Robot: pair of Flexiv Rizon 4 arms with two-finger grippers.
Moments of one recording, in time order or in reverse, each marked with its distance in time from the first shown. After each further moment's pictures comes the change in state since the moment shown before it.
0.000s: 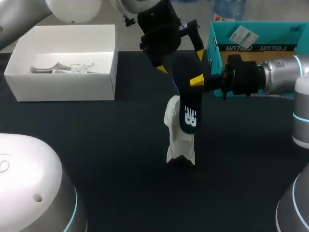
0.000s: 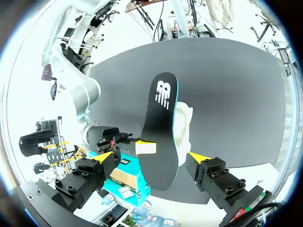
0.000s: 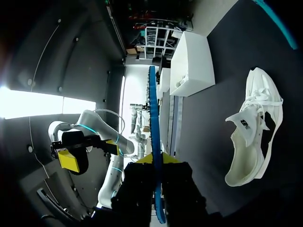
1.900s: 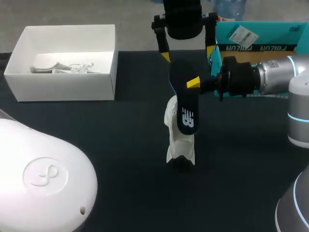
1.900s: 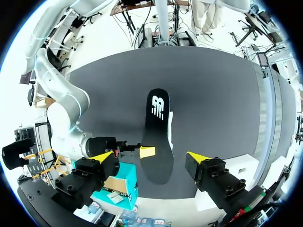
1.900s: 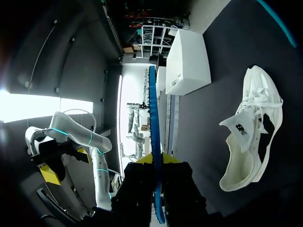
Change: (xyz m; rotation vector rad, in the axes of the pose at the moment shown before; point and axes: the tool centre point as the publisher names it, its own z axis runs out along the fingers) left arm -0.024 -0.014 -0.027 0.035 0.304 0.030; right arm -0.017 0.008 0.008 0.017 -0.018 0.012
